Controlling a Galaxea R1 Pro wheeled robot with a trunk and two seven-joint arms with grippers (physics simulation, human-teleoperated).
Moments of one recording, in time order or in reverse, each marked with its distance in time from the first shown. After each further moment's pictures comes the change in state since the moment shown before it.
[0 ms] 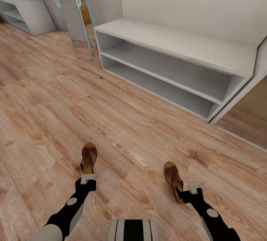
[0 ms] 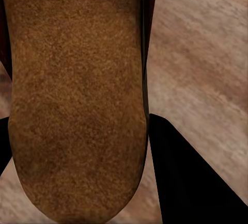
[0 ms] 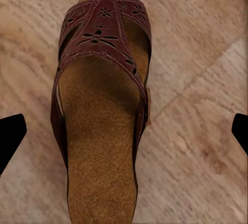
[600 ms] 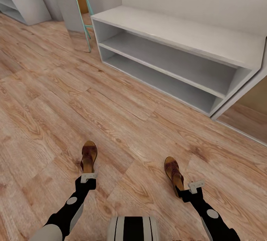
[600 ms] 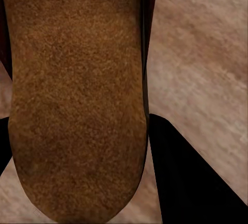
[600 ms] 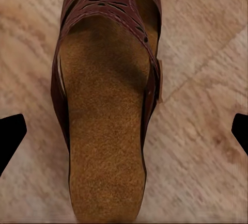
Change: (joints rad) left arm 0.003 0.000 -0.001 -0.019 -0.001 -0.008 -0.001; right arm 0.002 0.000 0.000 0.001 0.001 -0.045 0.000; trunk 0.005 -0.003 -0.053
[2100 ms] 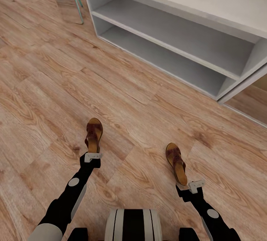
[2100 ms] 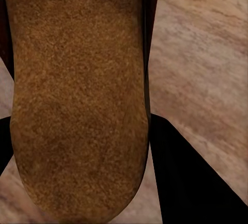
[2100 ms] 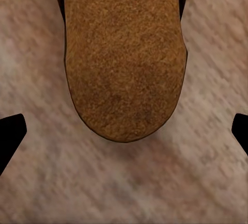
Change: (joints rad) left arm 0.069 -0.012 -0.088 -0.504 0.007 0.195 -0.029; right arm 0.000 -0.002 -0.001 -0.002 -0.004 0.000 -0.002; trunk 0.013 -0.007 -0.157
